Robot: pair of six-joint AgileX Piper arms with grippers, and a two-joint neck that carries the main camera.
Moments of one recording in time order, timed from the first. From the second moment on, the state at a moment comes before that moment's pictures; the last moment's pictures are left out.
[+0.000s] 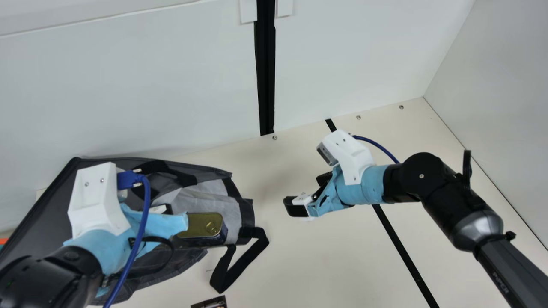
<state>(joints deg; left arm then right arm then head) -38.6 86.9 -78.9 11.3 45.7 -36.1 -5.0 83.9 -61.4 42.4 47.0 -48.8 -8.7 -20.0</state>
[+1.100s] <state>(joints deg) -38.6 86.9 -78.9 11.3 45.7 -36.1 2.5 95.6 -63.2 50.1 42.1 -53.4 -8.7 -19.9</state>
